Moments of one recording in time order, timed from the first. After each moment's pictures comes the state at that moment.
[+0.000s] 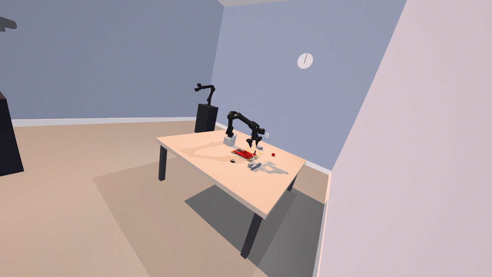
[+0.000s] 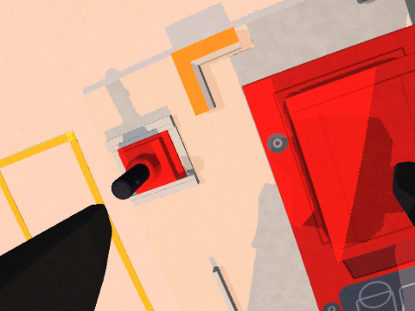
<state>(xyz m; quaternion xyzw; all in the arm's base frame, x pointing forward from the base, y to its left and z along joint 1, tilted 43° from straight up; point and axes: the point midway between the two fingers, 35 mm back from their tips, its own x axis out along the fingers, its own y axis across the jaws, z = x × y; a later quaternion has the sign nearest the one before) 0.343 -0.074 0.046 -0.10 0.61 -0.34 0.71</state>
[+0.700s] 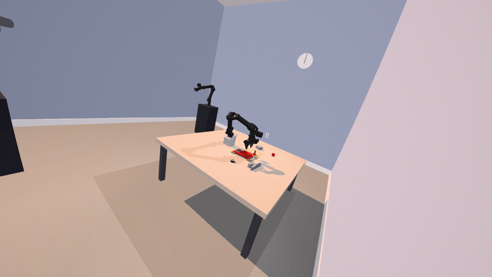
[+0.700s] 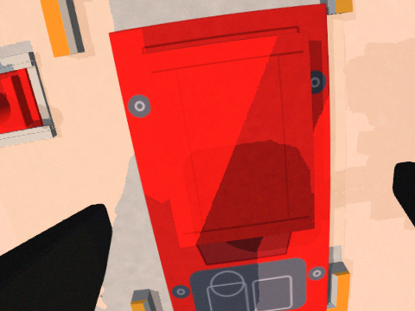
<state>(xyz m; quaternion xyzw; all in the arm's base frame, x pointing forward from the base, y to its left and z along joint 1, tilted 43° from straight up) 0.313 -0.122 0.070 -0.20 0.68 -0.31 0.63</state>
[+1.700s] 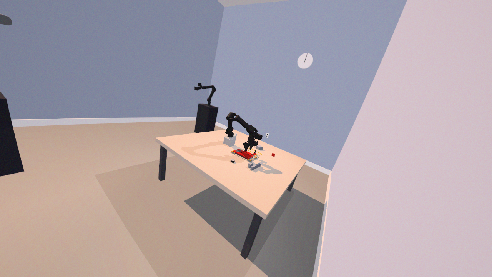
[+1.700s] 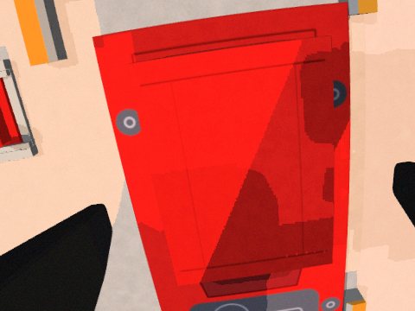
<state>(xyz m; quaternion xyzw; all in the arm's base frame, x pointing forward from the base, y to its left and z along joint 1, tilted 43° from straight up) 0.312 -0.139 0.051 -0.20 0.68 -0.31 0.63</state>
